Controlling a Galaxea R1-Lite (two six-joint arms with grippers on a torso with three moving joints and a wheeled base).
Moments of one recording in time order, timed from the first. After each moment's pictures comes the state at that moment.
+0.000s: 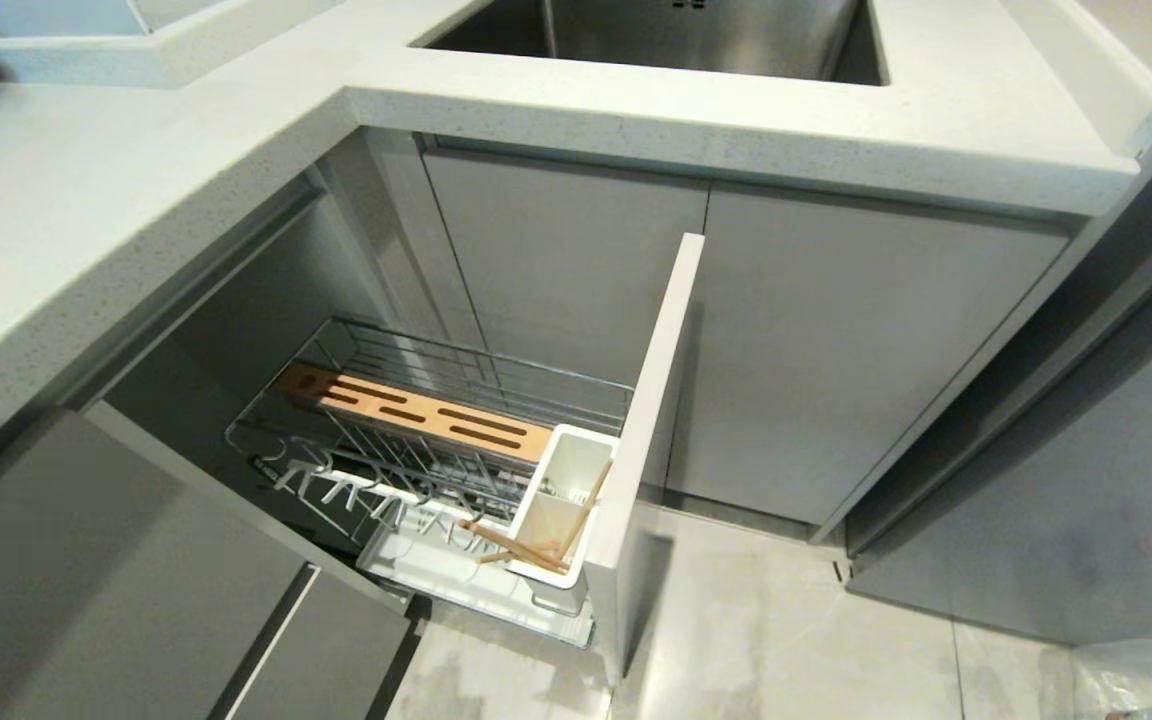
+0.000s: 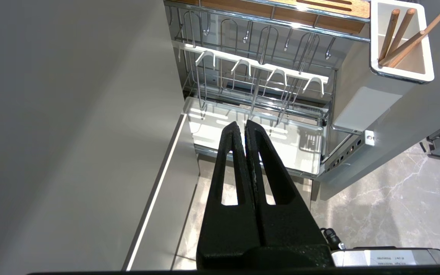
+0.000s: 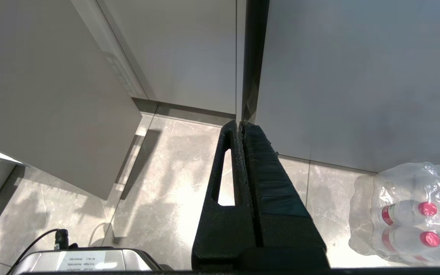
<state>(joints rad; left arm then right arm) 0.01 0.00 0.00 0.00 -0.01 0.01 0.00 0.00 0.00 0.00 -0.02 0.05</state>
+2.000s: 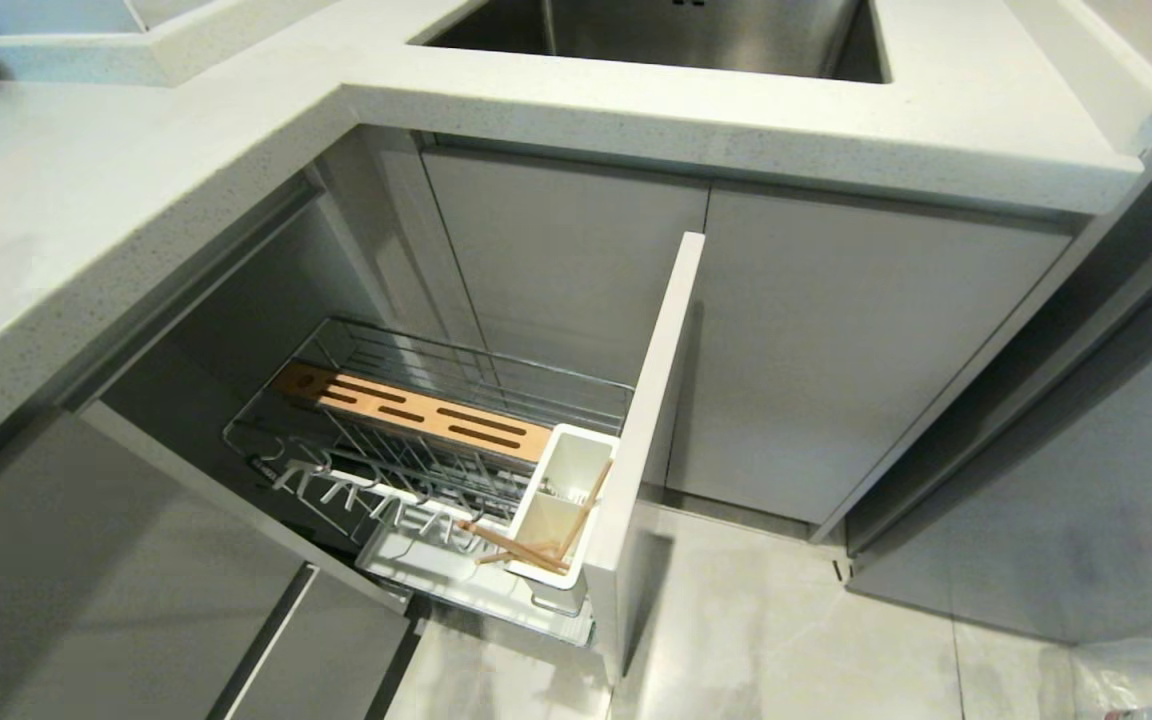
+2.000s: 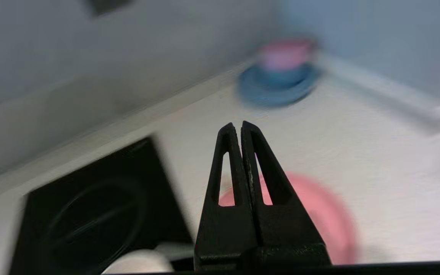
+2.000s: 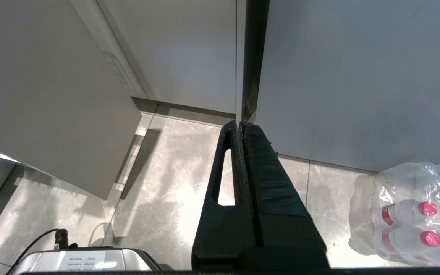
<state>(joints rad) 0.30 1.17 -1.95 0.50 0.61 0.10 0.00 0.00 0.00 0.00 -0.02 0.05</state>
